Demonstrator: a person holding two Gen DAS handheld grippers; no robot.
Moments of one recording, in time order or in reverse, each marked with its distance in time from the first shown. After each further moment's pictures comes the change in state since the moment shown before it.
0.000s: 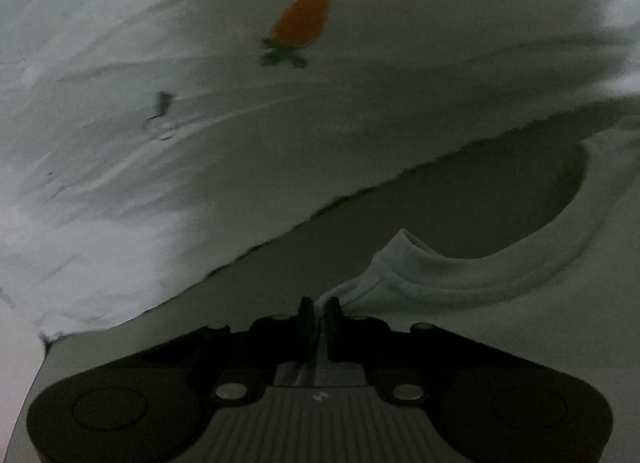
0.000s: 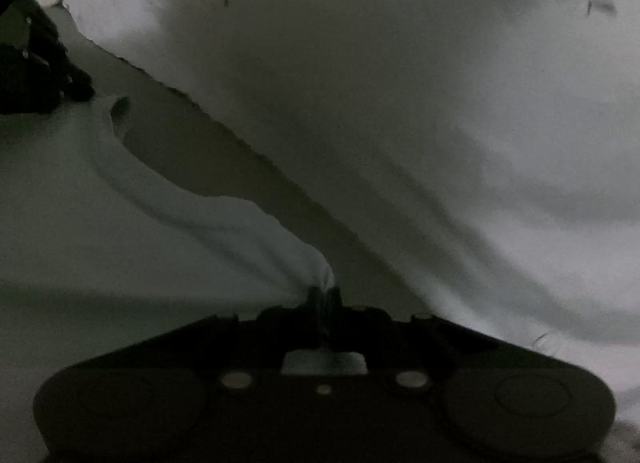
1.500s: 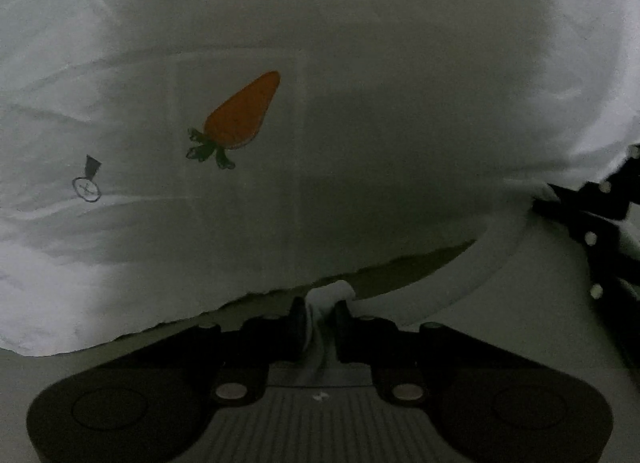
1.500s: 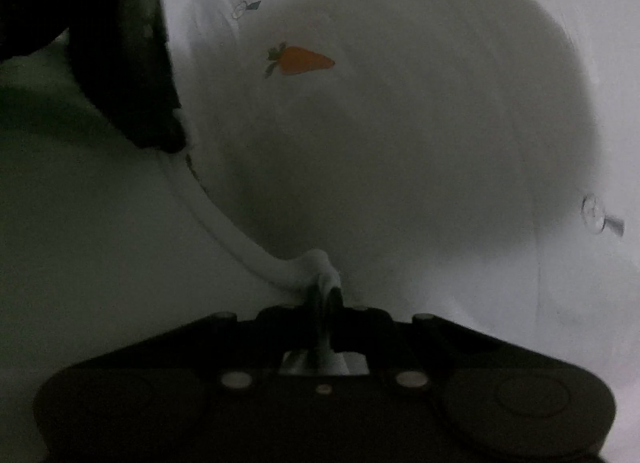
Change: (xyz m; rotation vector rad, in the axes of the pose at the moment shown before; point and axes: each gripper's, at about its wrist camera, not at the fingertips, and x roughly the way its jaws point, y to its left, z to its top) left arm -0.013 -0.007 0.057 -0.153 -0.153 -0.234; right arm 0.000 0.020 0.036 -0.369 -0.260 -0.214
